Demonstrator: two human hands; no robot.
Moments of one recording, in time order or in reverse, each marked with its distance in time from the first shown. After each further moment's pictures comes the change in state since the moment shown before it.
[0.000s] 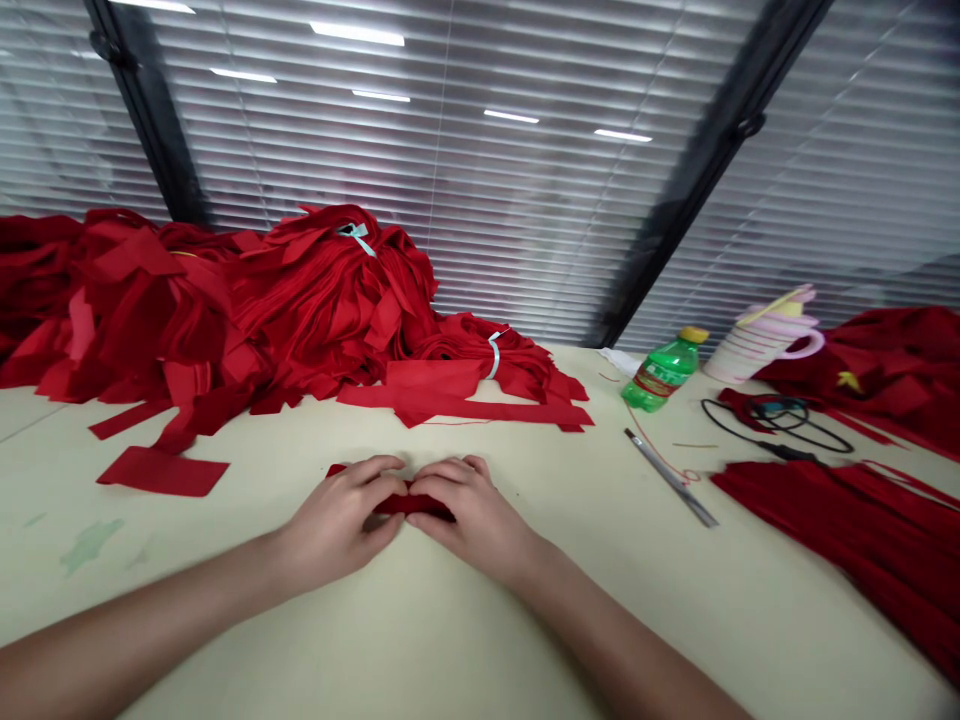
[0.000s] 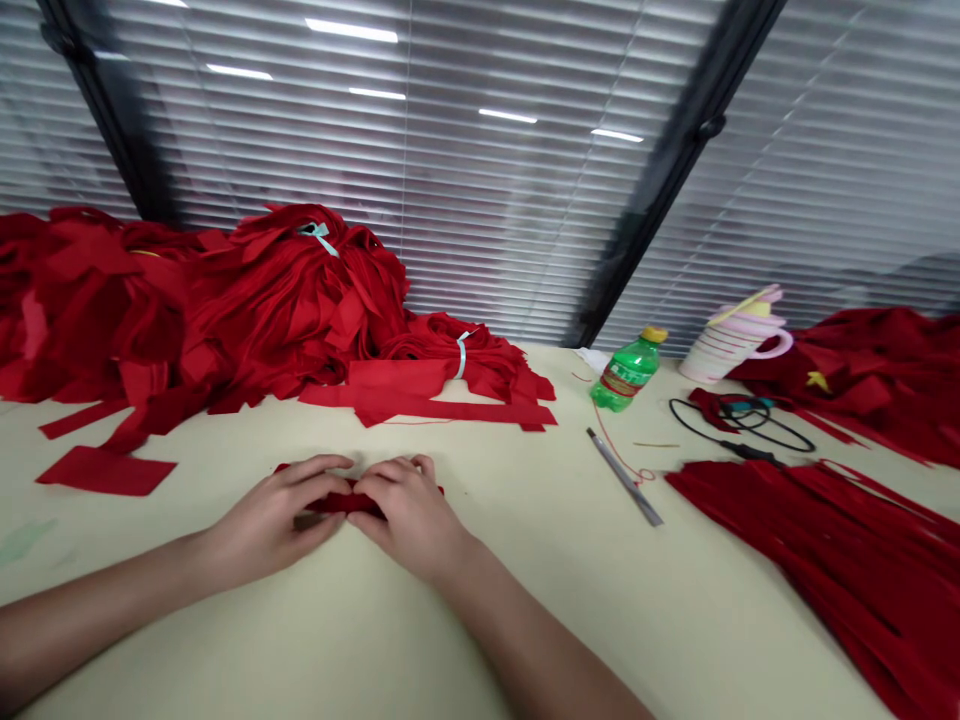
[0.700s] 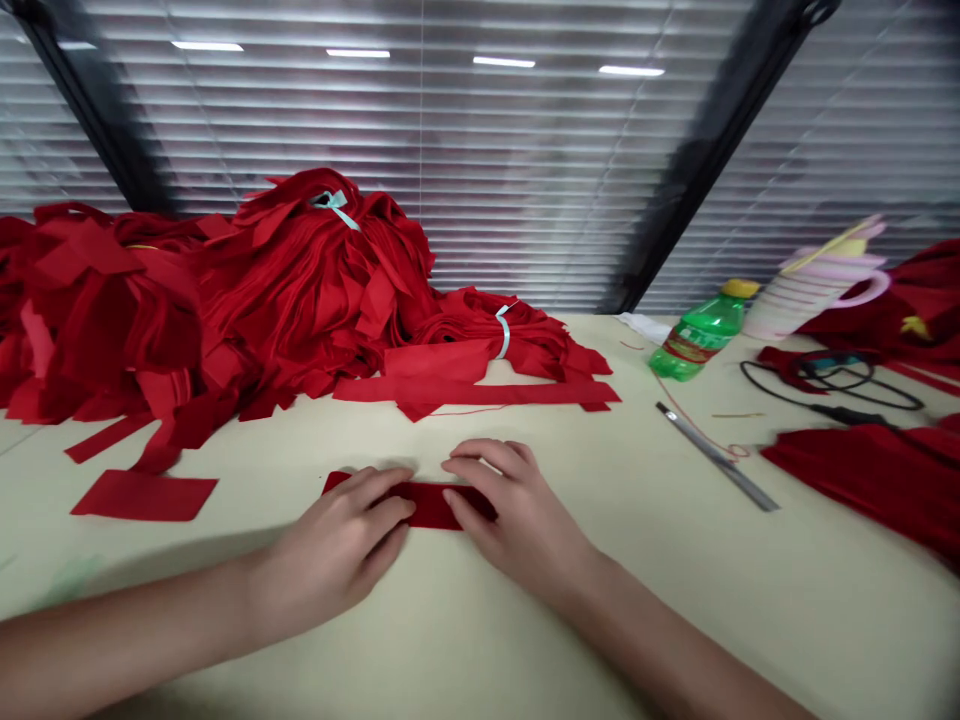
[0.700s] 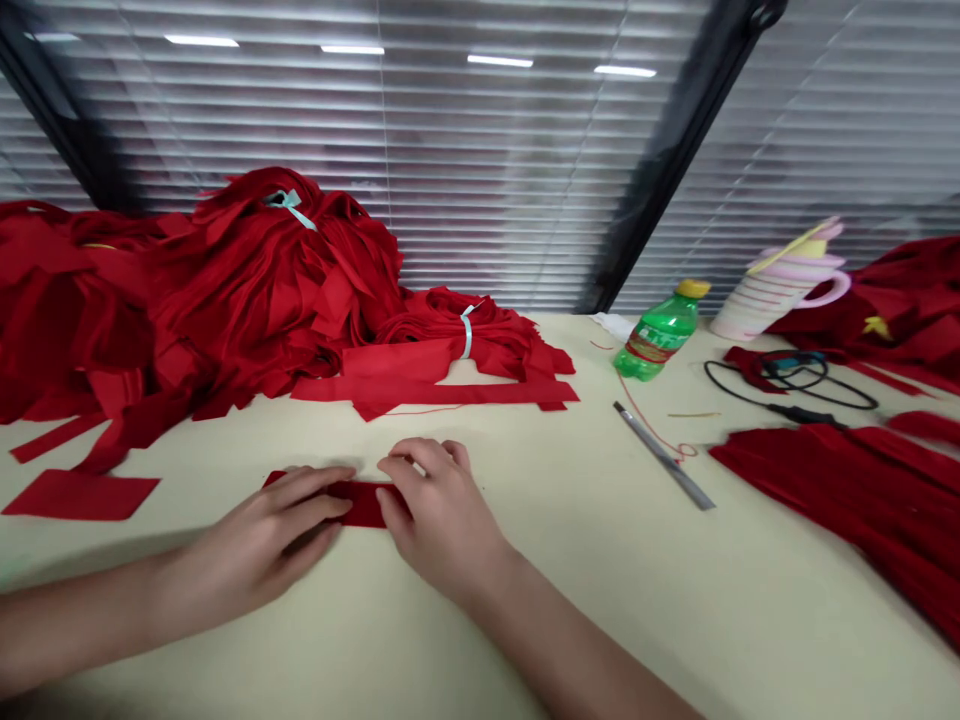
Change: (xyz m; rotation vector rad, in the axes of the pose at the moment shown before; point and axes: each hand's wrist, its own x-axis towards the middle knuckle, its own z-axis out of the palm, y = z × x) left_hand 0.000 0.001 -0.009 0.106 -0.088 0.142; right_hand -0.007 0.008 -0.002 -0.060 0.353 -0.015
